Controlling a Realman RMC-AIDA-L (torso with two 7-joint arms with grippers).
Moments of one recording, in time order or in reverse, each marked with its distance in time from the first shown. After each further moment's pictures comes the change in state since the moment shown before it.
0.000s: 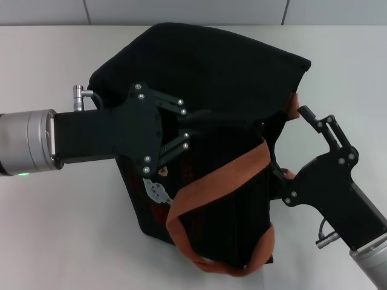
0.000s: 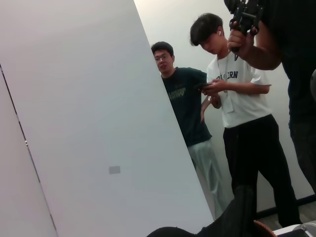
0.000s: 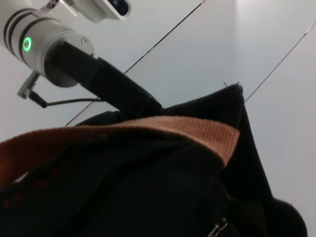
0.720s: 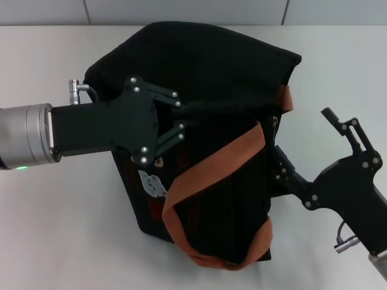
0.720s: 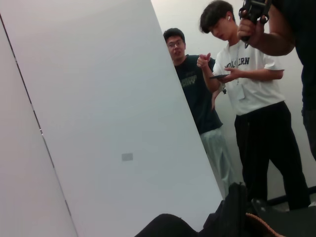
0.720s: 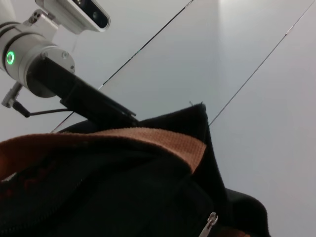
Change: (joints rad) left arm -0.008 0.000 -0.037 0.001 0.030 -0.029 -0.004; right arm -0.039 0.000 -0.004 -0.075 0.000 -0.058 0.088
